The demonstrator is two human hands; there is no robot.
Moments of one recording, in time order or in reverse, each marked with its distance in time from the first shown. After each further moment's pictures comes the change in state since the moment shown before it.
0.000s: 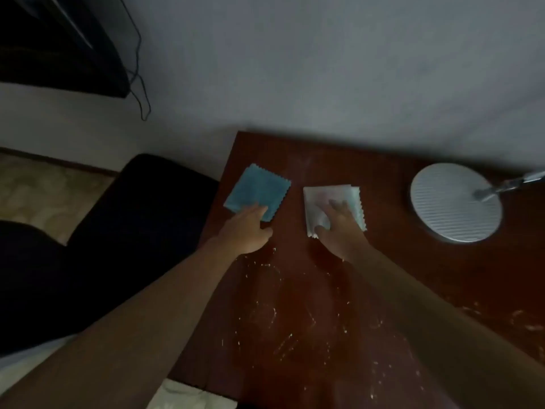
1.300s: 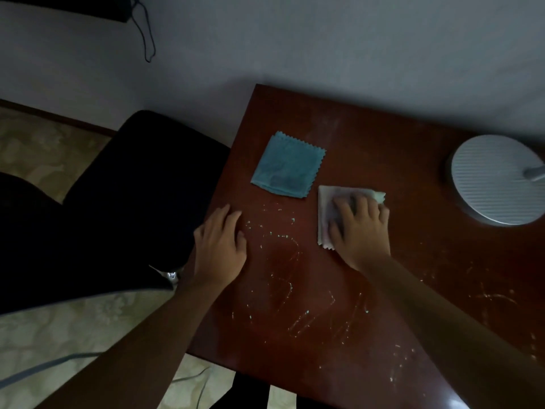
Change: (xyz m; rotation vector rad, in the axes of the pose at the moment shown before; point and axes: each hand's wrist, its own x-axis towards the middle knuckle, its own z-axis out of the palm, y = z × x) left_hand -0.046 -0.104 0.092 0.062 0.516 -0.034; right_hand -0.026 0.030 0.057 -0.602 0.243 -0.169
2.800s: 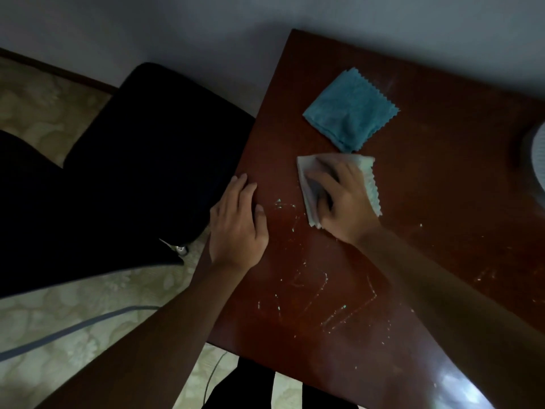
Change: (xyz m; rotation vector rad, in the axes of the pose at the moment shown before) left_hand 0.004 -0.029 0.029 -0.115 0.205 0.039; right_hand 0.045 -0.084 0.032 0.427 0.204 -0.387
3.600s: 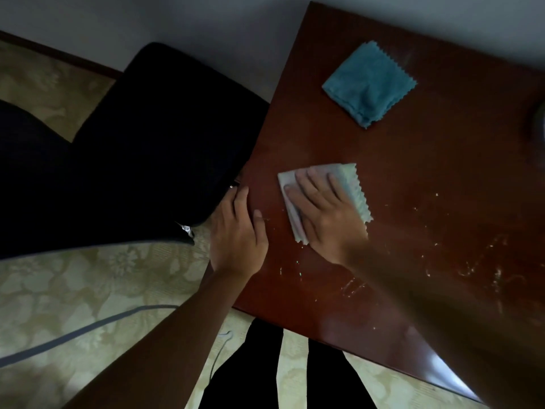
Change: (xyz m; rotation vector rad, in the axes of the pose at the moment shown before) left_hand -0.064 -0.024 -0.022 0.005 -0.040 -0.145; right_hand -0.060 -0.068 0.029 -0.225 -0.264 -0.131
